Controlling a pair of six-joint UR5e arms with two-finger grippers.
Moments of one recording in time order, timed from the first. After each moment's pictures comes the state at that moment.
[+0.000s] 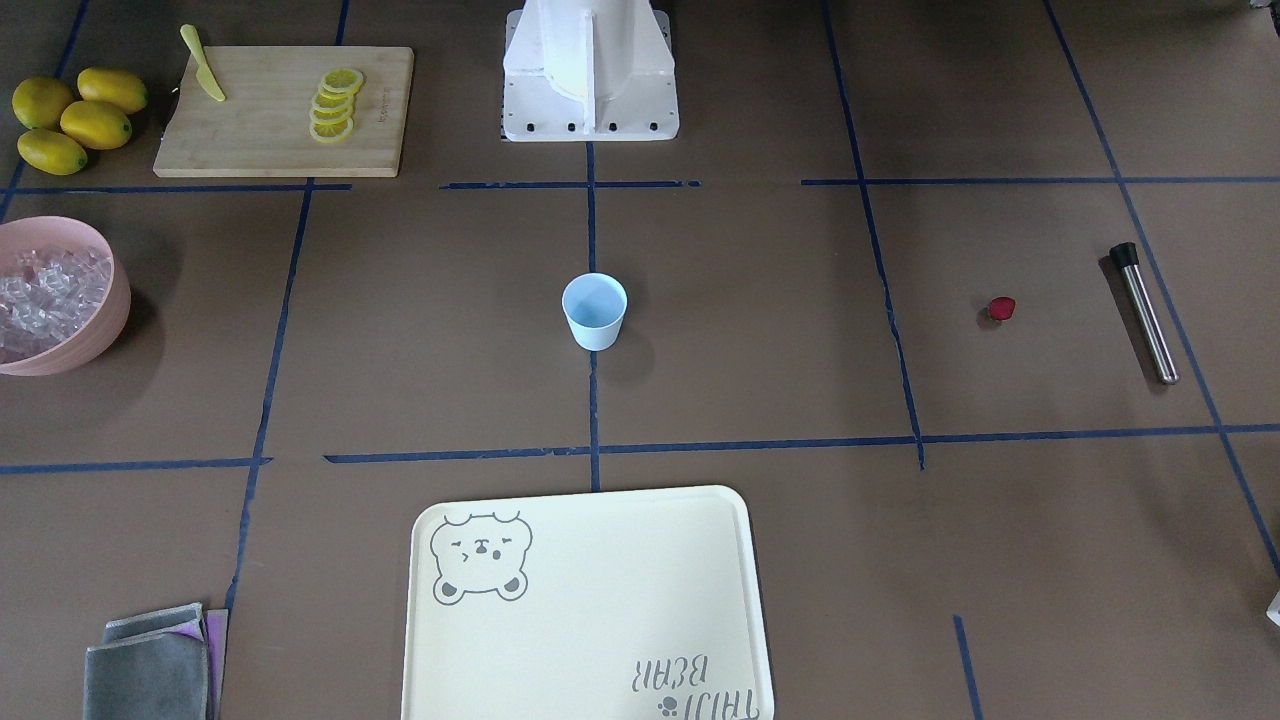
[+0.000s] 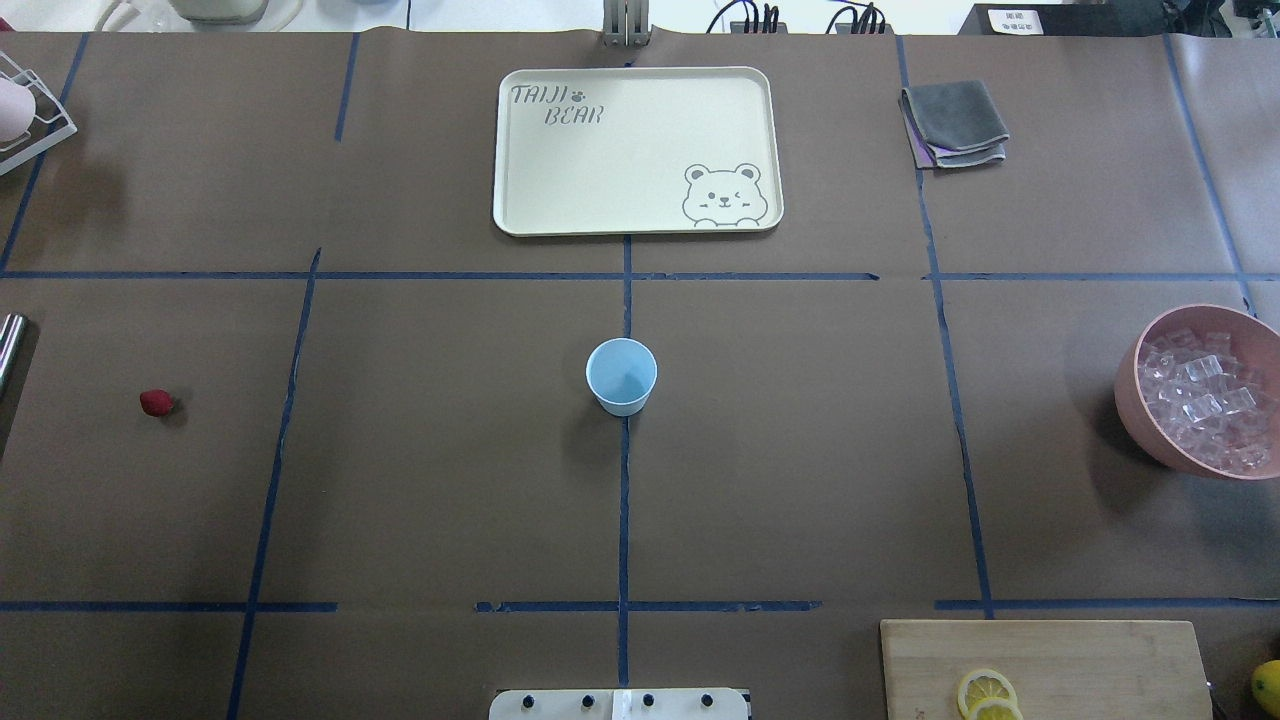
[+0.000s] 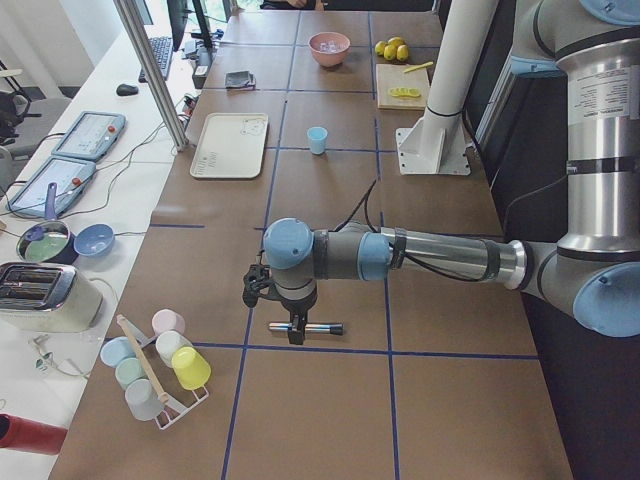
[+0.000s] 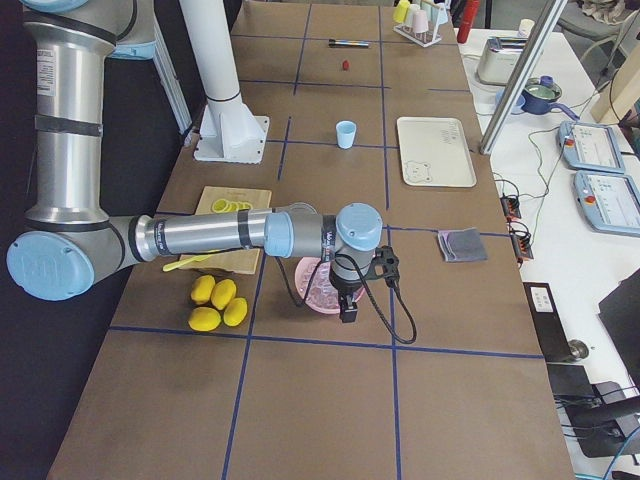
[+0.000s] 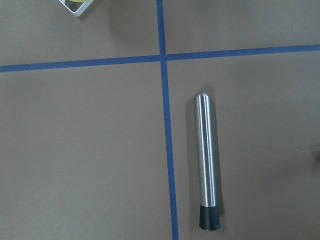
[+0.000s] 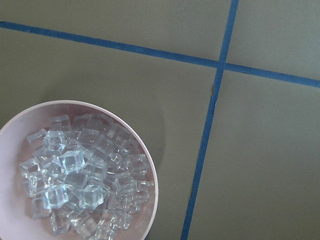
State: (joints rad) left arm -1.56 -1.45 -1.80 -1.45 -2.38 0.08; right arm 1.51 -1.67 1.81 -1.71 2.37 -0.14
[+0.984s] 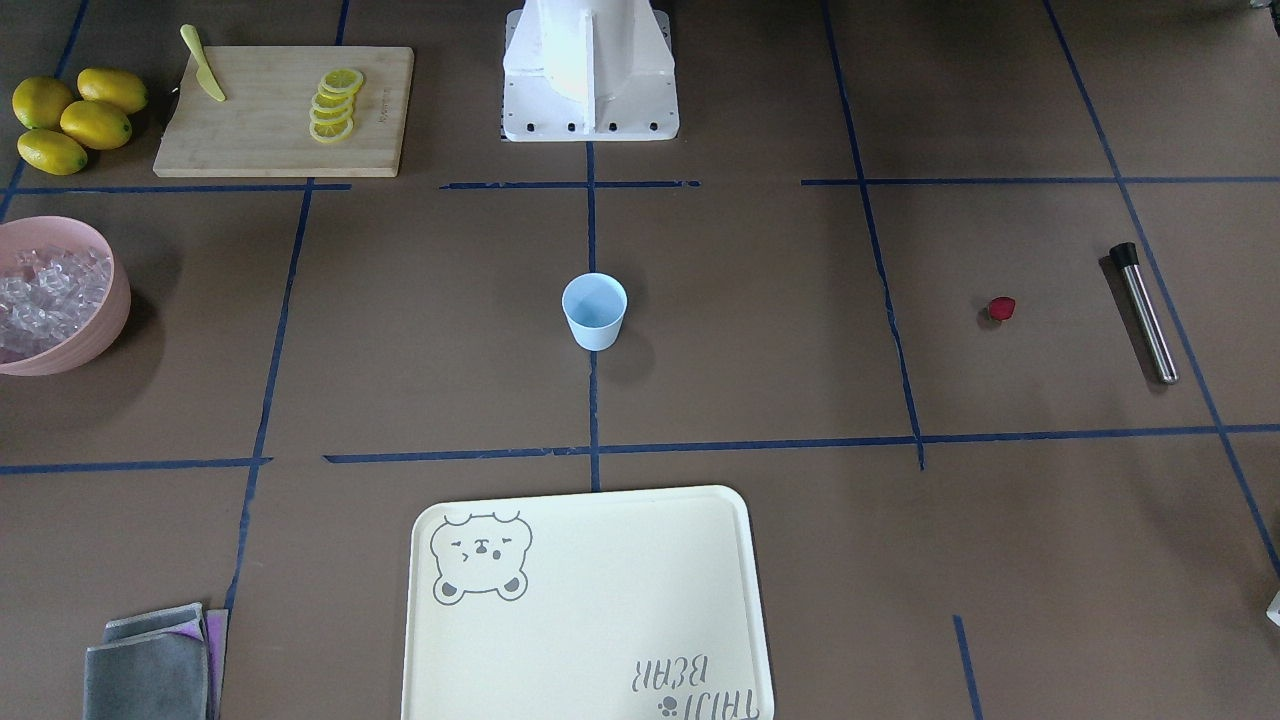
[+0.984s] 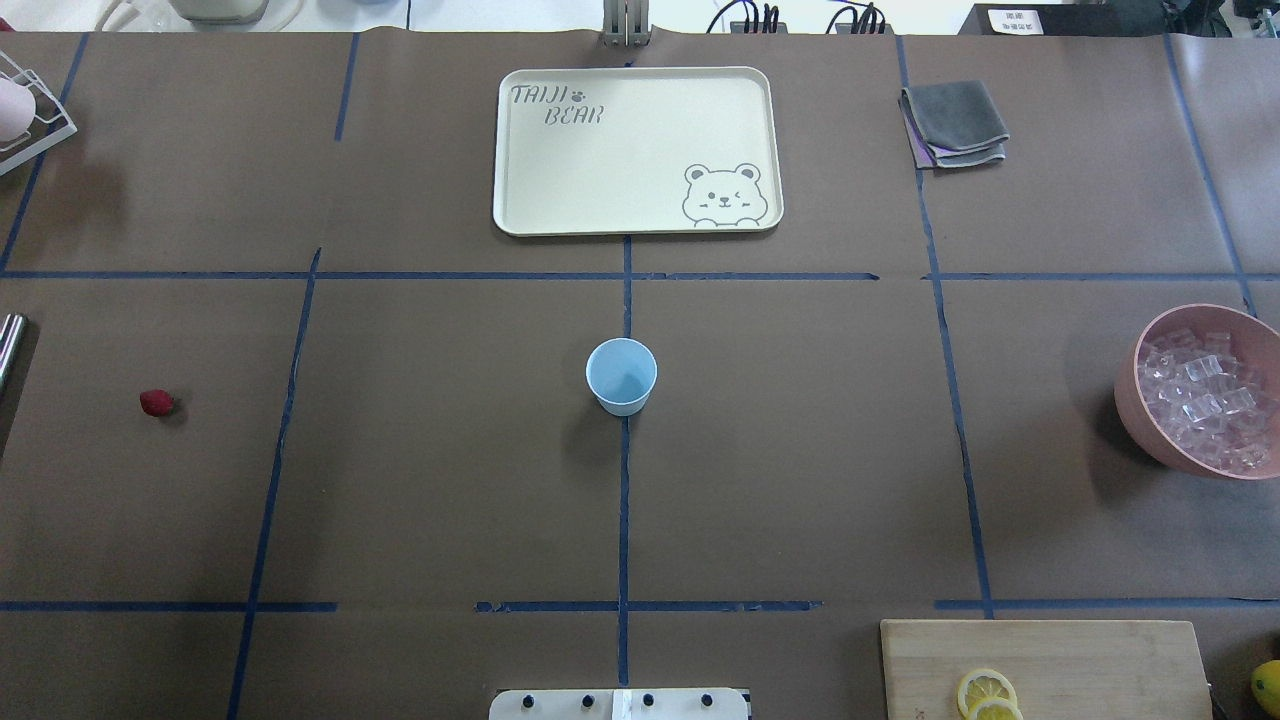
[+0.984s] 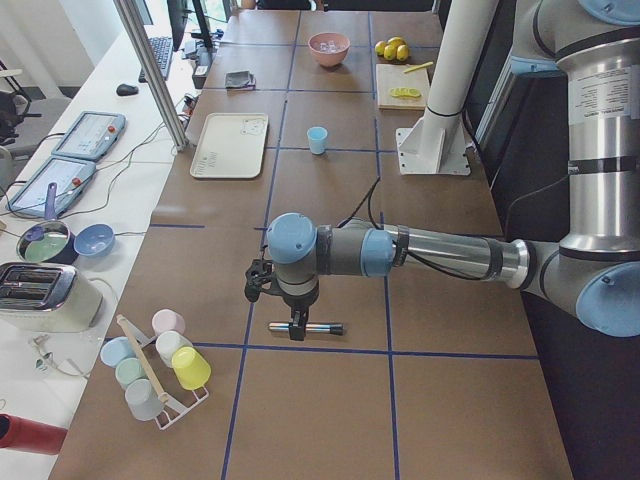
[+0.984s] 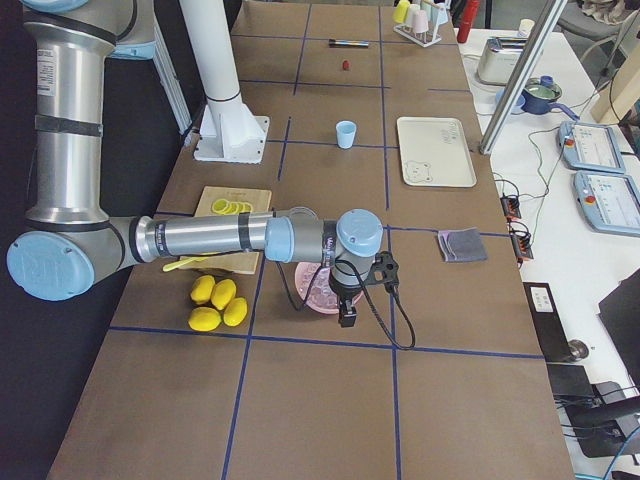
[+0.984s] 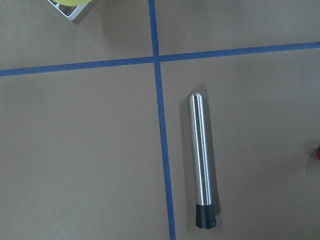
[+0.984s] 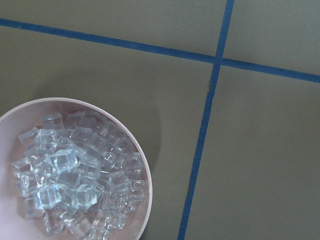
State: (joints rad) left arm -1.56 -1.44 -1.82 -1.46 -2.37 0.08; right arm 1.50 -1.67 1.79 -1.70 2.37 -0.14
